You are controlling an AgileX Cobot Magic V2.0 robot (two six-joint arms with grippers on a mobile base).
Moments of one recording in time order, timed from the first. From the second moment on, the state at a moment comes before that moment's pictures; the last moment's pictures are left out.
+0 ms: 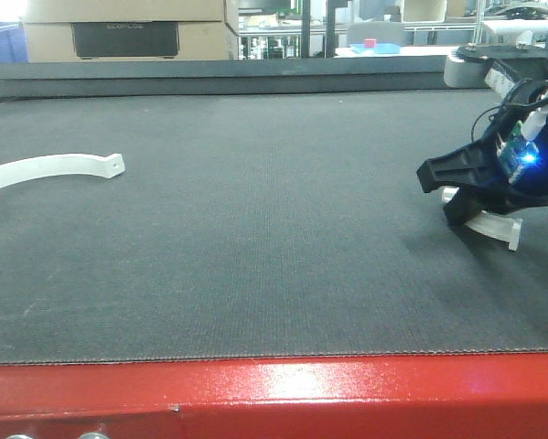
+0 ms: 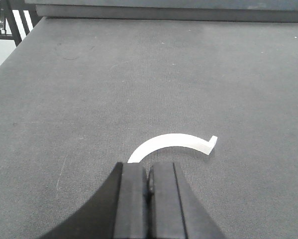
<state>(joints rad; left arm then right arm) 0.02 0.99 -0.67 -0.01 0.08 0.02 0.15 1.66 -0.81 0.20 0.08 -0.12</state>
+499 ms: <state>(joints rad) 0.02 1.08 -0.67 -0.01 0.09 0.02 0.15 1.48 -0.81 0.20 0.10 -0.12</state>
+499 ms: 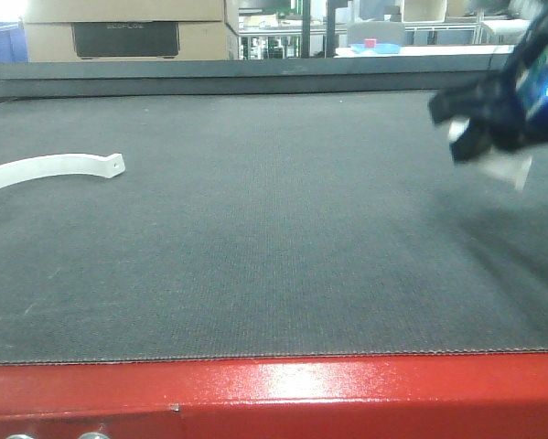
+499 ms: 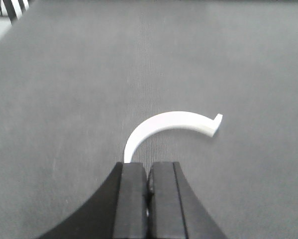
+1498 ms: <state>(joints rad) 0.02 1.51 -0.91 -0.03 -0.02 0.02 0.15 0.95 -0.81 0.21 0.33 -0.12</state>
